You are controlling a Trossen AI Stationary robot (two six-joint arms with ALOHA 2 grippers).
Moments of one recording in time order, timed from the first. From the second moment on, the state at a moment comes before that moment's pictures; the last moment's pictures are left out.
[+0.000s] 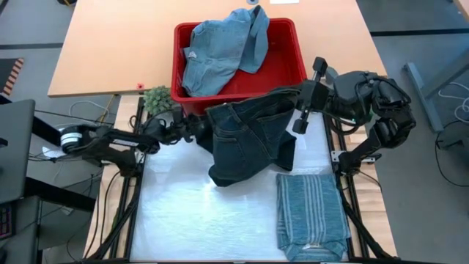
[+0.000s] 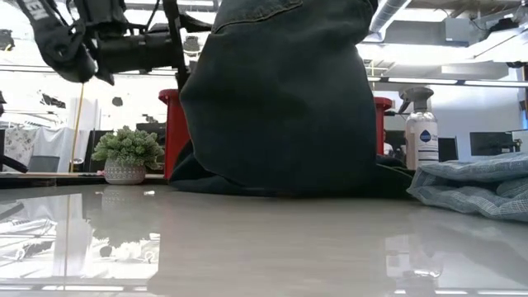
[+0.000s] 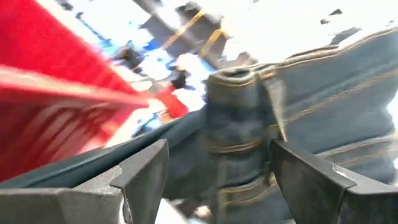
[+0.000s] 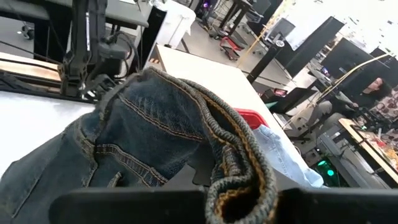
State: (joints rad) left arm 0.37 1.32 0.35 1.37 0.08 -0.78; right arm 0.15 1.53 2.35 -1.14 0.65 -0.32
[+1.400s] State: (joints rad) left arm 0.40 1.13 0.77 1.04 0.44 -0.87; right arm 0.05 1.51 2.36 -1.21 0.79 -0.20
